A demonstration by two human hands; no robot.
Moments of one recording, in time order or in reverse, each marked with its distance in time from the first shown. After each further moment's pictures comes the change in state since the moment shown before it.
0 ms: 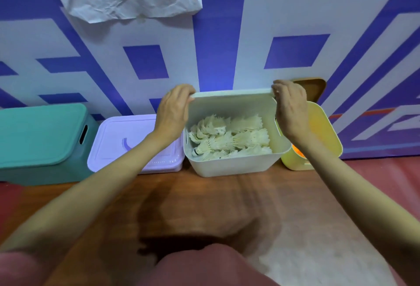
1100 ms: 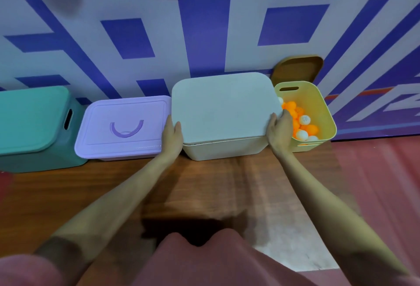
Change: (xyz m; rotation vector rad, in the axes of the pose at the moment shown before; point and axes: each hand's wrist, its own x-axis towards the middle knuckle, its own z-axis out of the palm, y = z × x) left_hand -0.100 0.009 0.074 -0.590 -0.175 -0.930; right_hand -0.106 -0.008 0.037 0.333 -0.187 0.931
